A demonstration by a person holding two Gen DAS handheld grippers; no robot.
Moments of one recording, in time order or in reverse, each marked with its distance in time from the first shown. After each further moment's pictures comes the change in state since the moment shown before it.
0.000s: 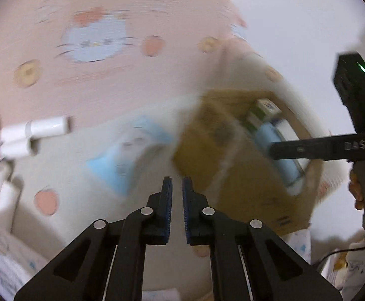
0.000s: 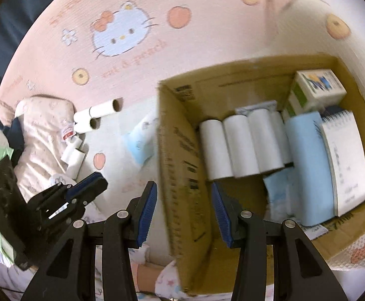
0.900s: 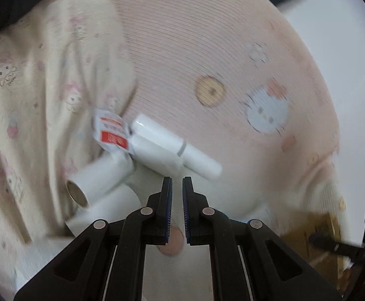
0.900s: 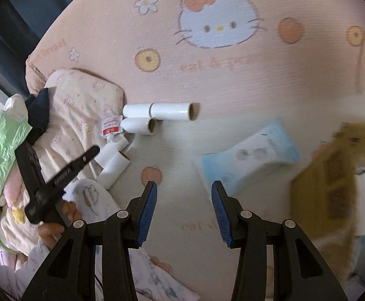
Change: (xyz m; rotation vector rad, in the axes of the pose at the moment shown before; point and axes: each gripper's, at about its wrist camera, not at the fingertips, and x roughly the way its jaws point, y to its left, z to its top) left arm -0.041 0.255 -0.037 -0.583 -0.318 0.205; right arm 0.100 0.151 0.026 -0.238 -0.065 0.177
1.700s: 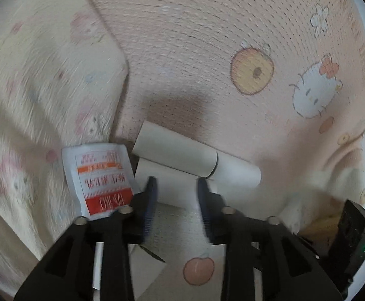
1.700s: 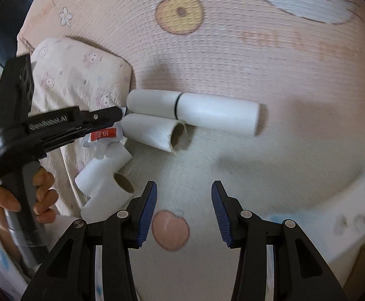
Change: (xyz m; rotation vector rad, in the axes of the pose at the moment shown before) left arm 0.121 -0.003 0.092 0.136 0.371 0.092; right arm 0.178 0.054 0.055 -0.110 0.081 0.062
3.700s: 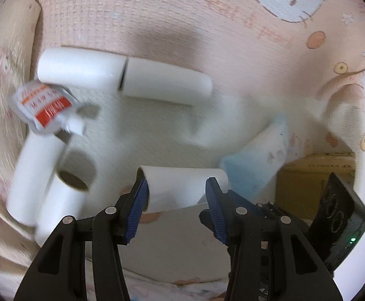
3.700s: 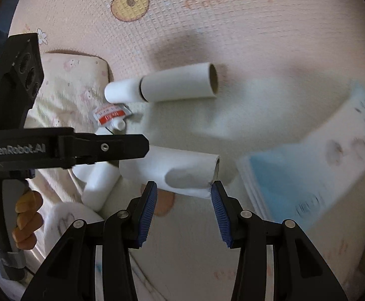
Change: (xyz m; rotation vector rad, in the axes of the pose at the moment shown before) left arm 0.036 -0.099 -0.065 0.089 0.414 -0.039; right arm -0.013 -0.039 -0.046 0.215 0.060 0.036
